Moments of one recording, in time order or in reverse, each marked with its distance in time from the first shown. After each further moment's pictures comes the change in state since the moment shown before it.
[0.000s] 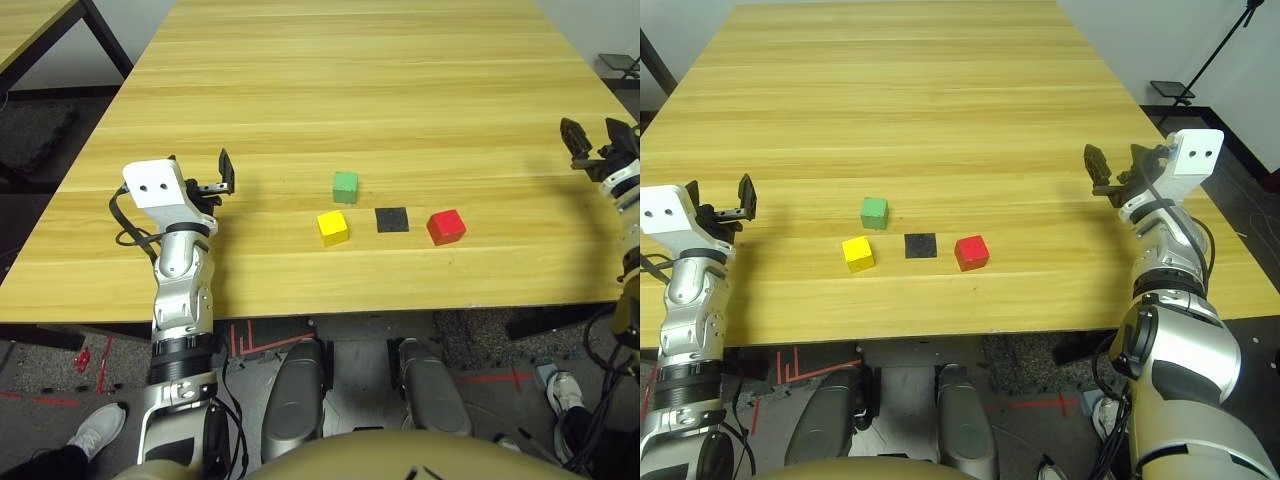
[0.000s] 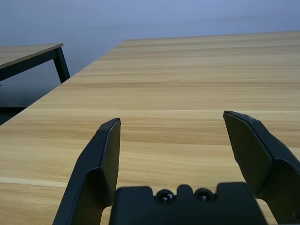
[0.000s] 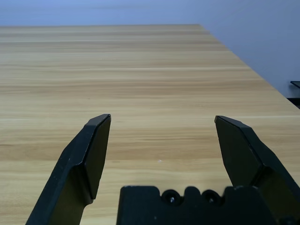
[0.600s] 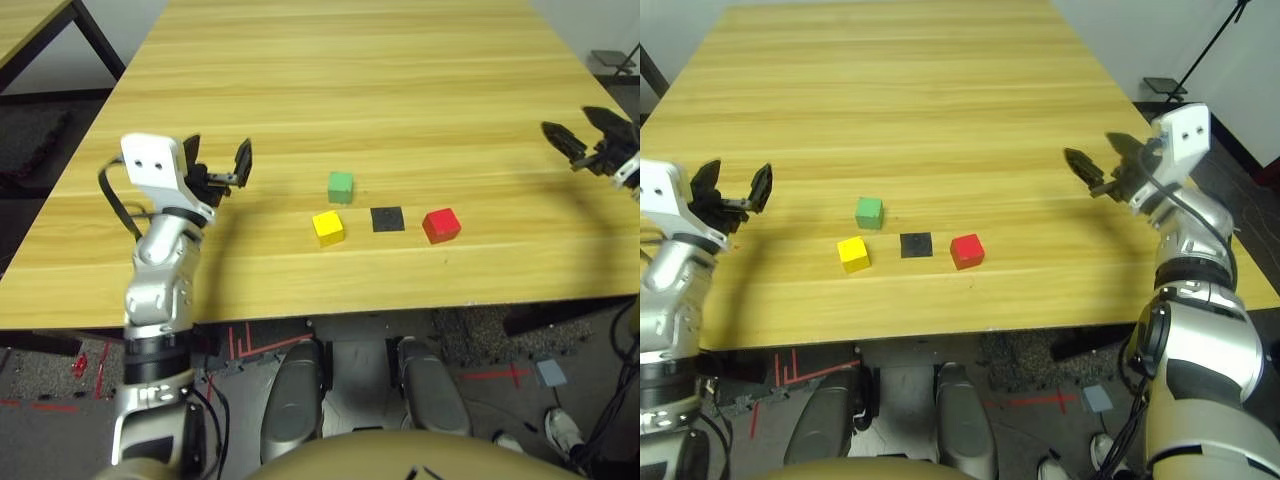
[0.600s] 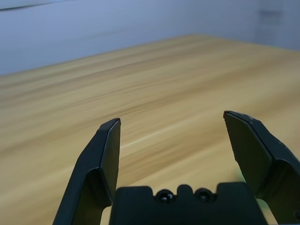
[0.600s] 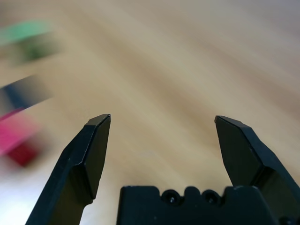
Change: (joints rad) left arm -0.111 0.388 -0.088 -0.415 -0.412 0.562 -0.469; right arm -0.057 -0.142 0.388 -0.305 -0.116 0.231 0.800
